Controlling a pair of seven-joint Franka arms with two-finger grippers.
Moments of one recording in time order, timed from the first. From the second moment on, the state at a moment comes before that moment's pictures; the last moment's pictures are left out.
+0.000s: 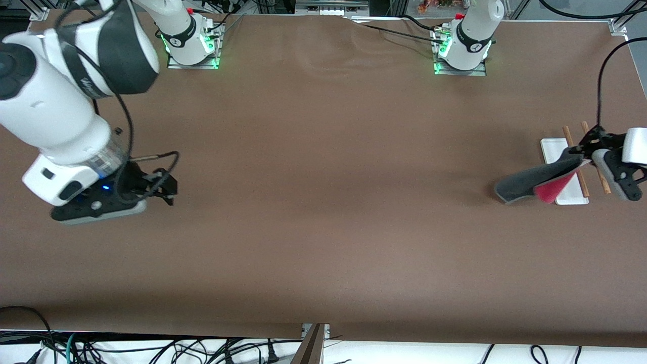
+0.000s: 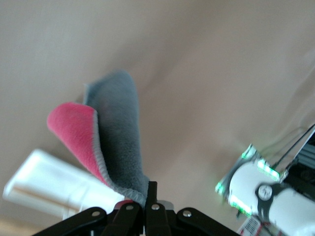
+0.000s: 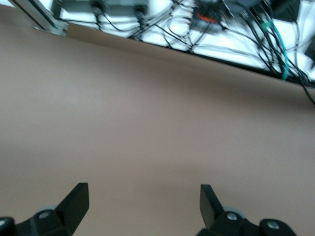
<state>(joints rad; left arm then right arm) 0.11 0.37 0.18 -1.42 -0.04 1.35 1.10 0.21 0.40 0.06 -1.20 -0.12 1.77 0.07</state>
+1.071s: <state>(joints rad) 0.36 0.61 0.30 -1.43 0.16 1.78 1.13 -0.05 0.04 0.05 -1.54 -0.12 1.54 -0.20</state>
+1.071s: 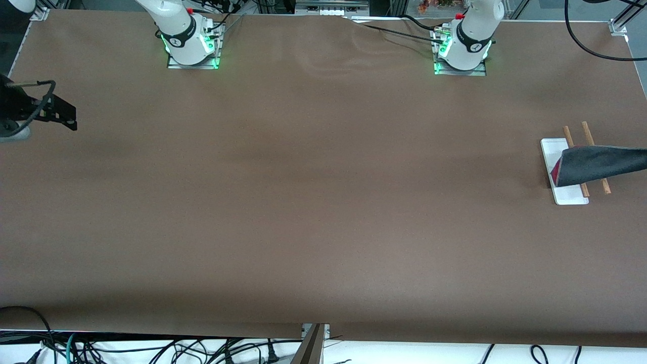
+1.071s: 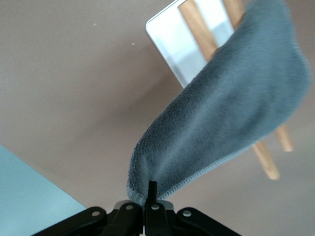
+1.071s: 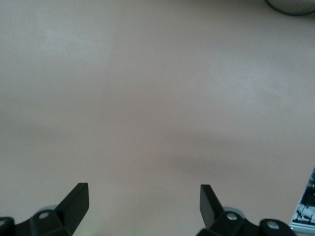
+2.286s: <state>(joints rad) 0.36 0.53 0.26 -1.41 0.10 1.83 1.13 -0.04 0.02 0.03 -1.54 -0.01 1.48 -0.21</state>
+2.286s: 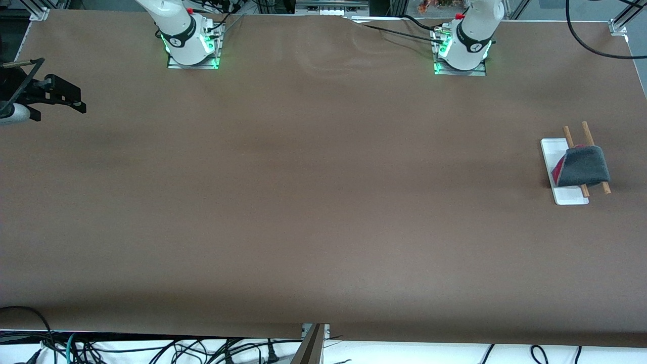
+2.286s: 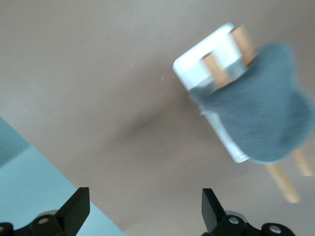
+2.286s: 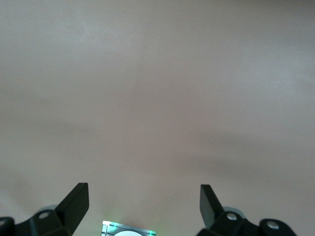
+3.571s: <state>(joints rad) 0.10 0.08 -0.18 -1.59 0.05 1.63 0.03 -0.02 0.06 0.04 -1.52 -0.03 1.49 -0.21</state>
